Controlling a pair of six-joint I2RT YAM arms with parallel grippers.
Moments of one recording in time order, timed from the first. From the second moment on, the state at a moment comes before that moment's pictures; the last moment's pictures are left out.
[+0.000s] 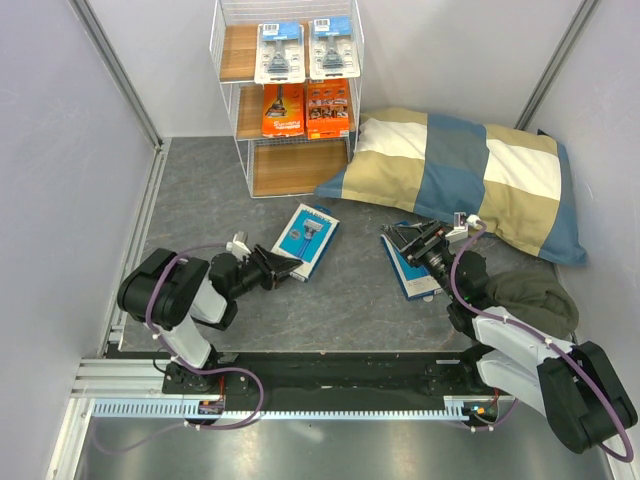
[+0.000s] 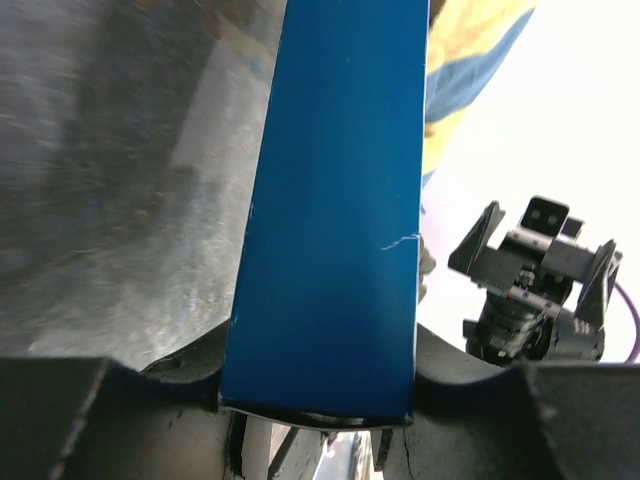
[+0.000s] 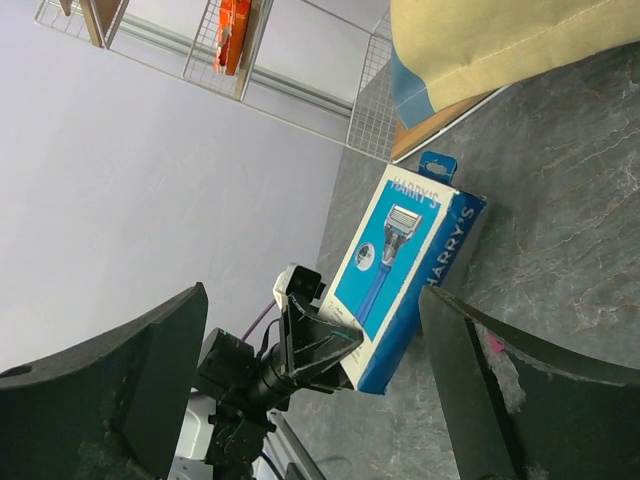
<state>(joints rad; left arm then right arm) -0.30 1.70 0.16 1.28 0.52 -1.31 0.39 1.01 0.22 0.85 -0.18 1.17</state>
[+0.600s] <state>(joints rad) -0.20 1.51 0.33 1.15 0.42 -1.25 0.36 1.01 0.22 0.80 -0.19 1.15</state>
